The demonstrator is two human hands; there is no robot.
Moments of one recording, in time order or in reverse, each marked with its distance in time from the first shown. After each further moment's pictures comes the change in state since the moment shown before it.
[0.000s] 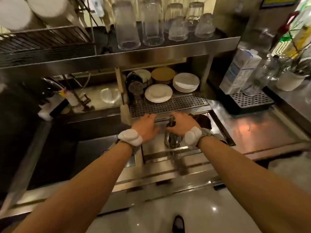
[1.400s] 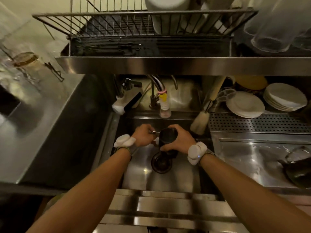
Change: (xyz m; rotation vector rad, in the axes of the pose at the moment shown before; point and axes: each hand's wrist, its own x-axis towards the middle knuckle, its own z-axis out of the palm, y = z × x) left_hand -0.026 -0.337 -0.055 -0.537 0.052 -0.447; right_hand 0.155 -0.237 0.190 0.411 -0.251 0.021
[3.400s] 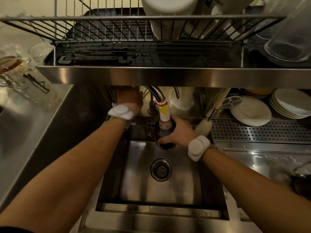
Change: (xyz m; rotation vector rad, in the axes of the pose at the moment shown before) left_hand 0.071 0.060 -0.092 0.607 0.502 0.098; right_hand 0.045 -0.029 -0.032 0.005 0.013 -0.189
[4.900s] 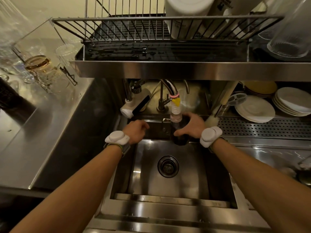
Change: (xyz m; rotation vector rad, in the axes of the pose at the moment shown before) left_hand -0.088 -0.064 0.041 -0.344 -0.423 0.087; right_hand -0.006 0.000 -0.001 -0.028 0.085 0.130
